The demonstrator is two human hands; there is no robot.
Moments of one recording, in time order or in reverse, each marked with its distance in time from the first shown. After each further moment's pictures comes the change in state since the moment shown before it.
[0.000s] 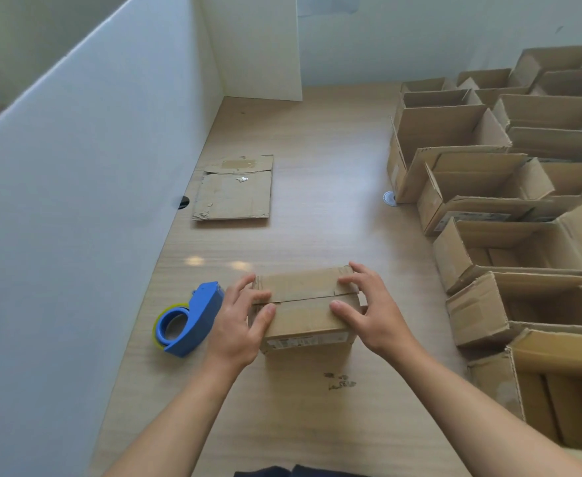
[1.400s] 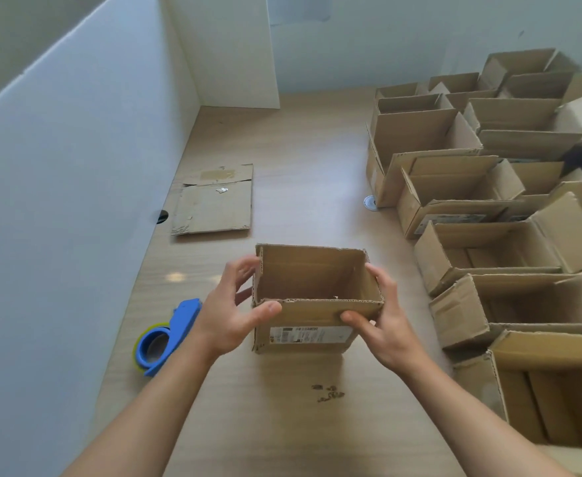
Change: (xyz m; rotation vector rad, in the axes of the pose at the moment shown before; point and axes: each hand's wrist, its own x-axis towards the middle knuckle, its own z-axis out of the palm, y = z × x) left_hand 0.051 0.046 -0.018 -0.317 -0.330 -0.049; right_hand -0.013 -0.001 -0.032 0.171 0.109 -0.009
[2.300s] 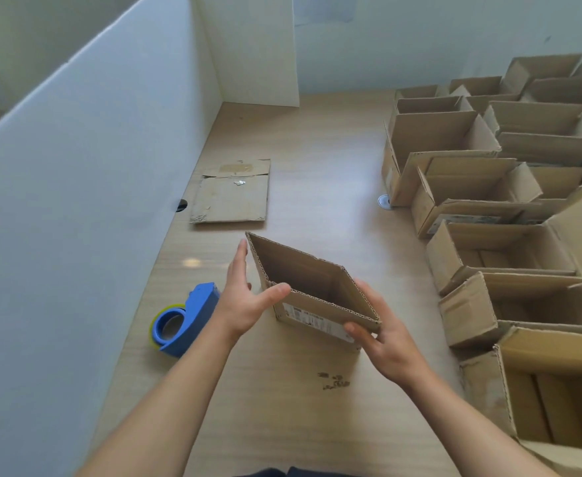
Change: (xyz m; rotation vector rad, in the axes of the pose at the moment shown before) left_hand -0.010 -0.009 0.010 -0.052 0.137 -0.211; right_hand -0.028 0.007 0.010 -0.060 -0.152 -0.008
